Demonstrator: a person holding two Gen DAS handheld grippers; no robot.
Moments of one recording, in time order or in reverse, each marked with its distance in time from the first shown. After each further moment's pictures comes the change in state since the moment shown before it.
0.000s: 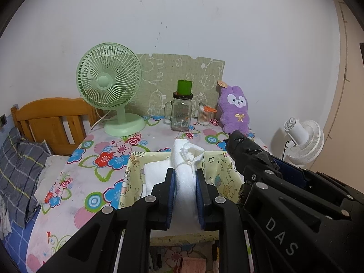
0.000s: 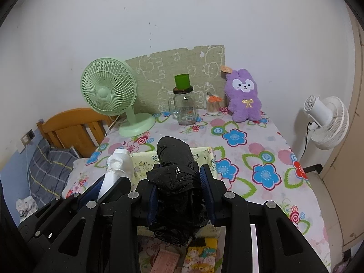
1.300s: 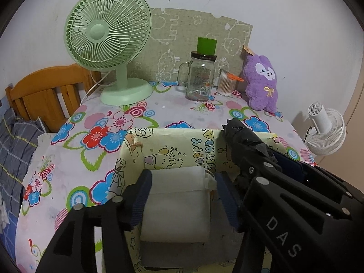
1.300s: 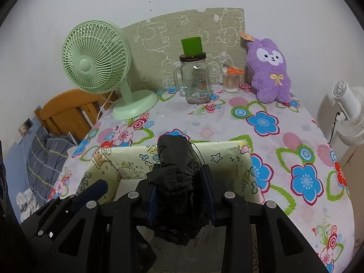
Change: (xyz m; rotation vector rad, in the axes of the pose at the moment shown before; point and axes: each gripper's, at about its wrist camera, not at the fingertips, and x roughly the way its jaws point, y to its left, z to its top) left arm 0.106 0.034 -0.008 -0.054 0.189 0.040; right arm 0.127 0.005 -0.001 -0.016 0.128 0.074
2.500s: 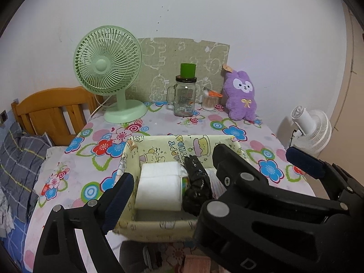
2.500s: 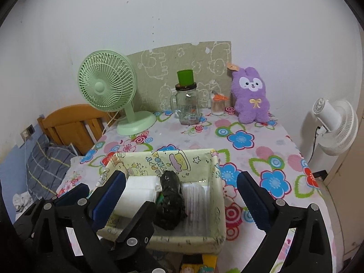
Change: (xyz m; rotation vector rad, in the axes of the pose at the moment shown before) left arm -0.083 -0.033 -0.025 0.057 -0.120 -0.008; right arm -0.097 -0.005 -0.022 -0.020 -0.146 -0.053
